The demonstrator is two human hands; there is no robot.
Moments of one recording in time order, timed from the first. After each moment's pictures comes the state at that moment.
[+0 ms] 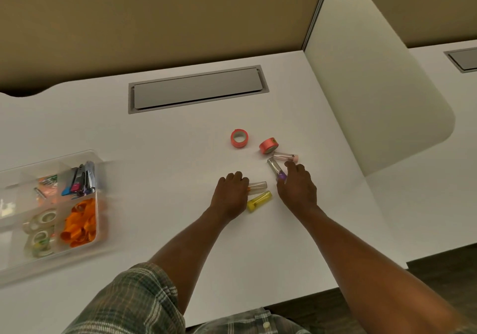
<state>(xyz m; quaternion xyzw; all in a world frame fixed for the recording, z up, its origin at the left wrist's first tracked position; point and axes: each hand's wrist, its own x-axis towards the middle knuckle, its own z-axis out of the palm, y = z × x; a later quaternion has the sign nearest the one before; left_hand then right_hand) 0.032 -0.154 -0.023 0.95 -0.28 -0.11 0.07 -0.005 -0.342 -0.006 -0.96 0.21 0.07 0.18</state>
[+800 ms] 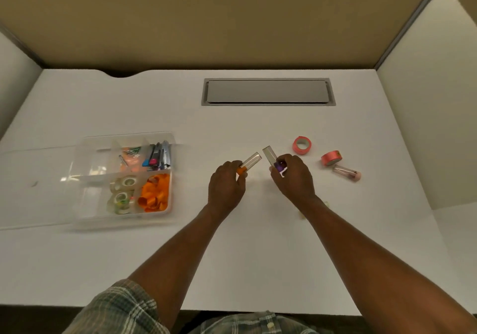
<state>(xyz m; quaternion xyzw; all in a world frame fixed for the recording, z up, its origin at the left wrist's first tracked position) 0.032 -0.007 0.014 0.94 -0.02 0.05 0.33 0.046 -0.198 0.020 -0.93 0.07 0.00 0.35</state>
